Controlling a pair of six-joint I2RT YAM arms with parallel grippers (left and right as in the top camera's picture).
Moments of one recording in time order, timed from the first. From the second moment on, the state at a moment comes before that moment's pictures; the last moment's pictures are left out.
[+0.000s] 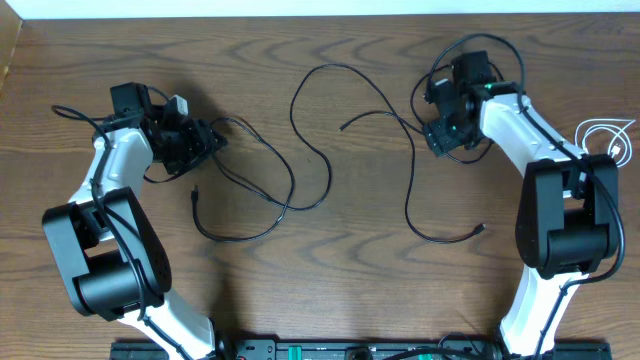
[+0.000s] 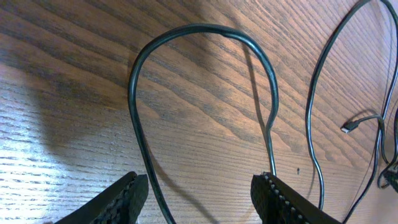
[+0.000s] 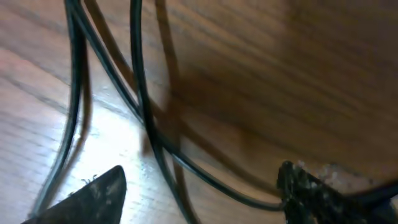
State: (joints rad) left arm 0.28 1.88 1.24 -0.64 0.52 -0.22; right arm 0.13 2.06 1.44 -0.65 -0.03 -0.33
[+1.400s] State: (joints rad) left arm 0.28 1.88 1.24 -0.64 0.52 -0.22; right arm -0.11 1.78 1.38 -0.67 -0.11 -0.11
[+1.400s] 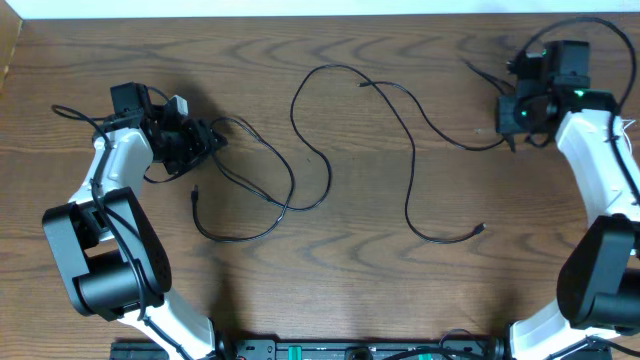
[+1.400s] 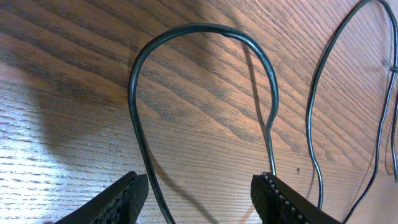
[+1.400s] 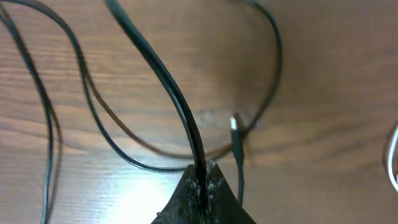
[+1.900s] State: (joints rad) left arm 0.28 1.88 1.24 -0.64 0.52 -0.22; right arm -0.04 1.92 1.38 -0.66 -0.27 -0.30
